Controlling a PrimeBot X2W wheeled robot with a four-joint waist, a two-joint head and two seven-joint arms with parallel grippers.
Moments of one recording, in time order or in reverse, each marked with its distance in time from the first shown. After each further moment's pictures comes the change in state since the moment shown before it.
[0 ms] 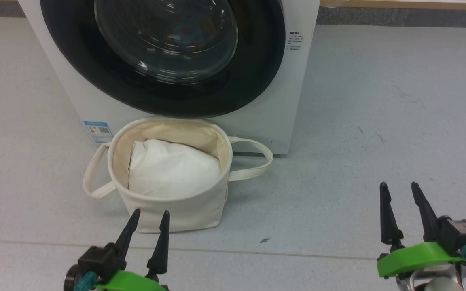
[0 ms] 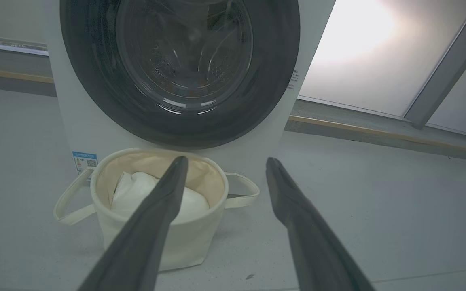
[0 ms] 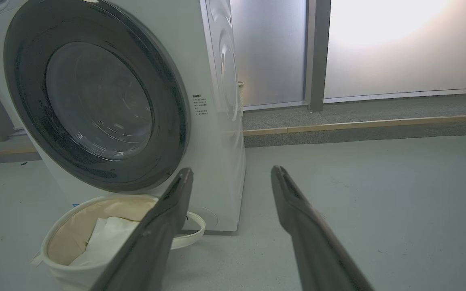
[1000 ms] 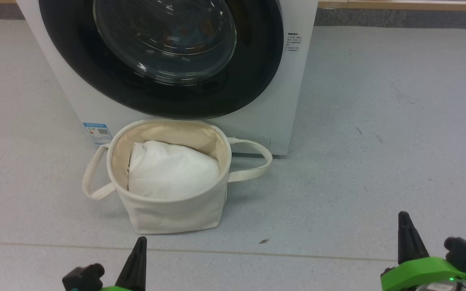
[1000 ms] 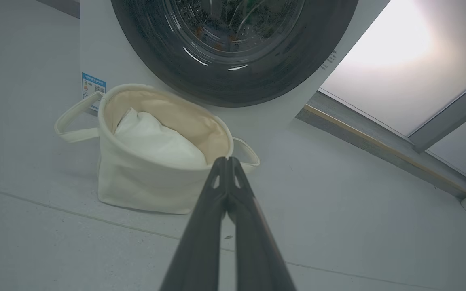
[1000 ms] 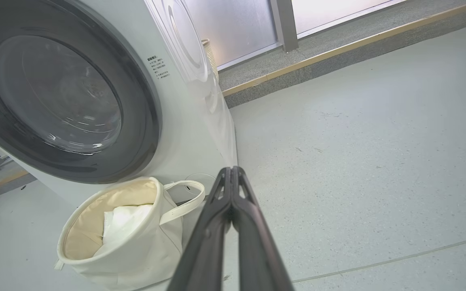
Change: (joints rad) left arm 0.054 -0.003 0.025 0.074 -0.235 -0.009 0.063; right arm 0.043 0.006 -0.004 0.091 0.244 0.000 0.062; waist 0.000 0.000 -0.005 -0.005
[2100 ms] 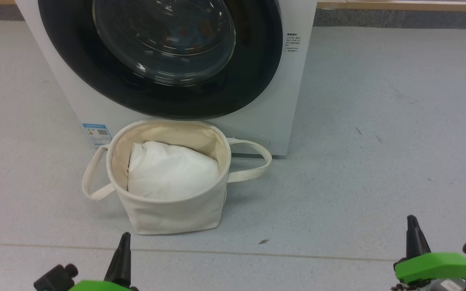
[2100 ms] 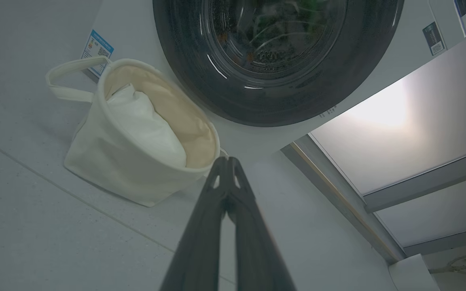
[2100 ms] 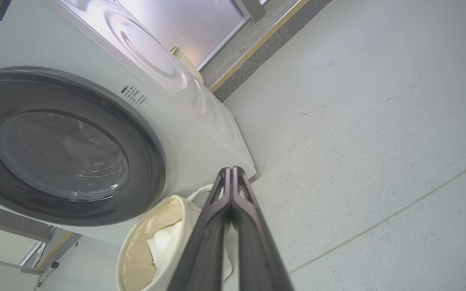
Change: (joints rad) left arm -0.004 0.000 0.059 -0.033 -0.350 -0.018 0.094; right arm -0.010 0.000 -0.023 -0.010 0.373 0.000 0.097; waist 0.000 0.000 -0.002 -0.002
